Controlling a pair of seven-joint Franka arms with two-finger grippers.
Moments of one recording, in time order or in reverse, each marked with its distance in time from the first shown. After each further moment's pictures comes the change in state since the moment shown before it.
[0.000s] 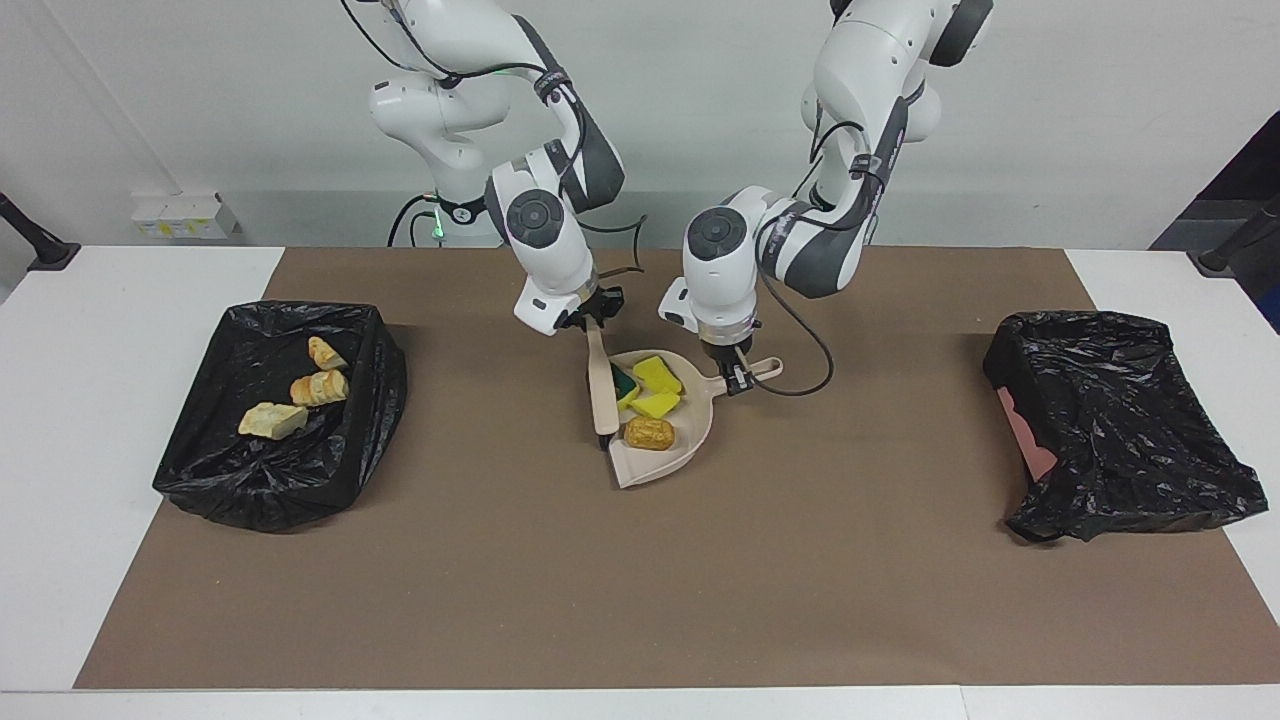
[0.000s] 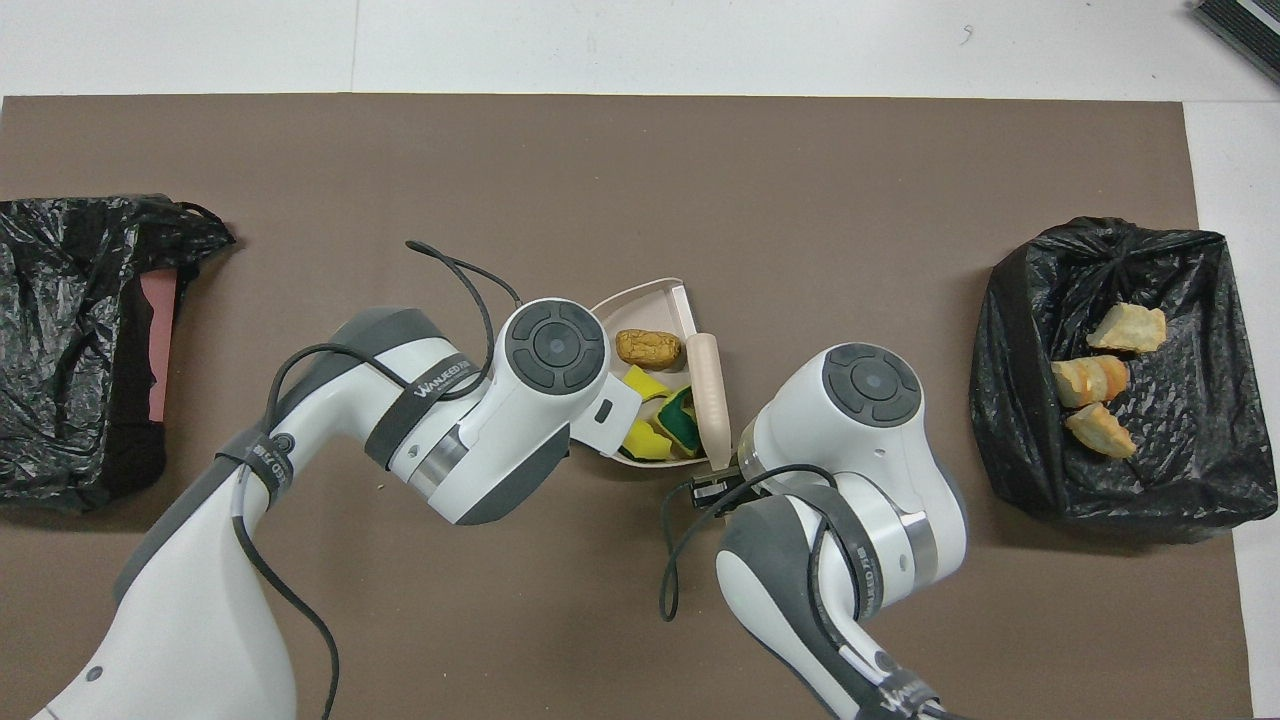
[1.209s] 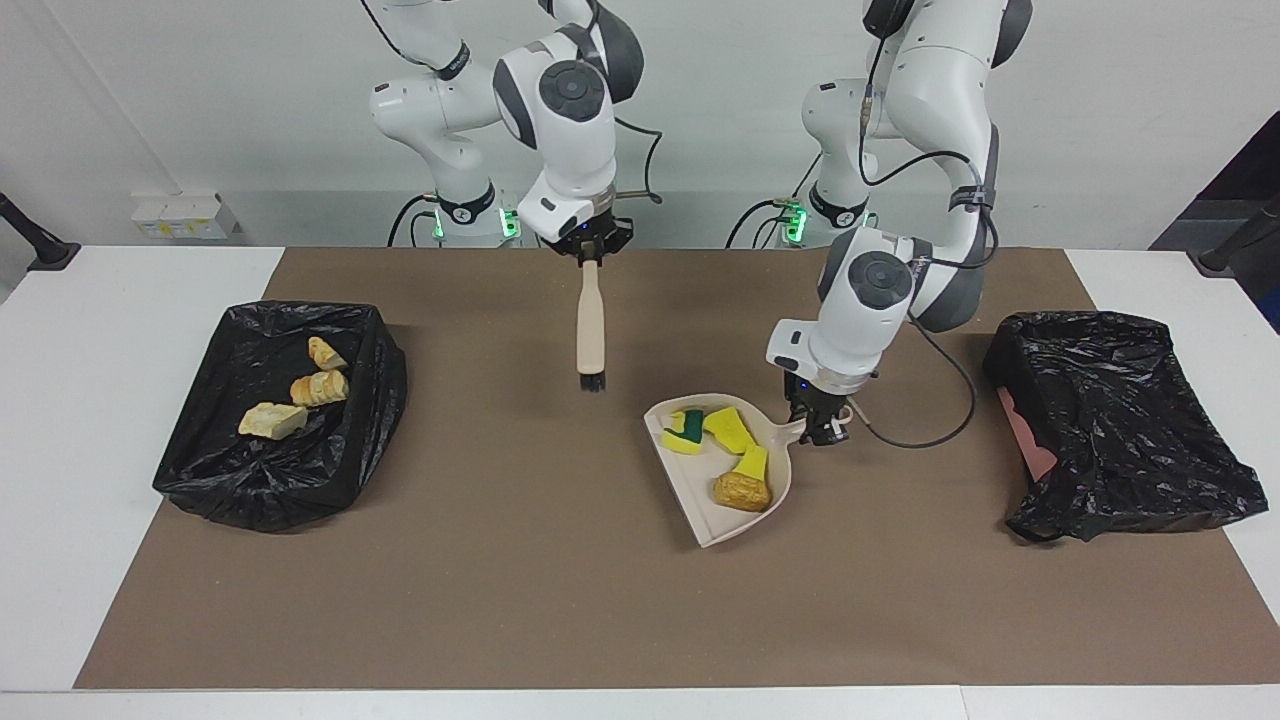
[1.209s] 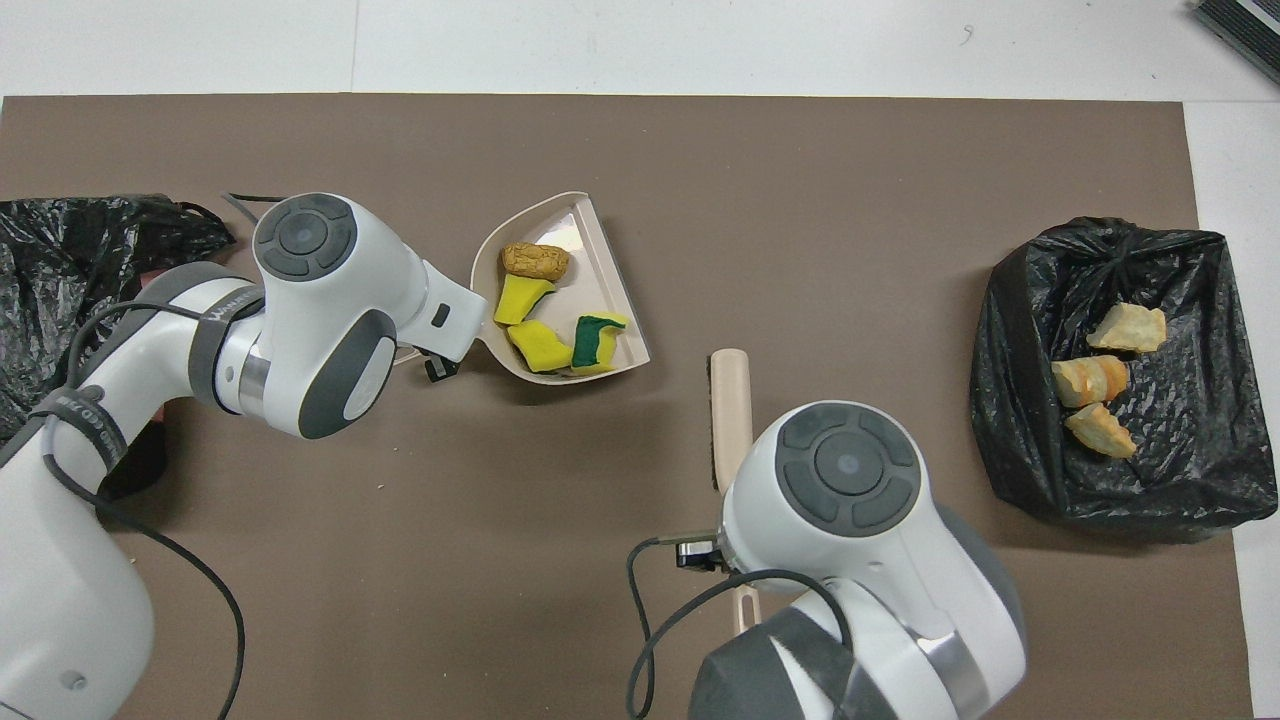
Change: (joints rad) left arm 0.294 0.023 0.014 0.023 -0.149 0.107 0.327; right arm 0.137 -0.205 0.007 0.064 -0.051 -0.296 0.385
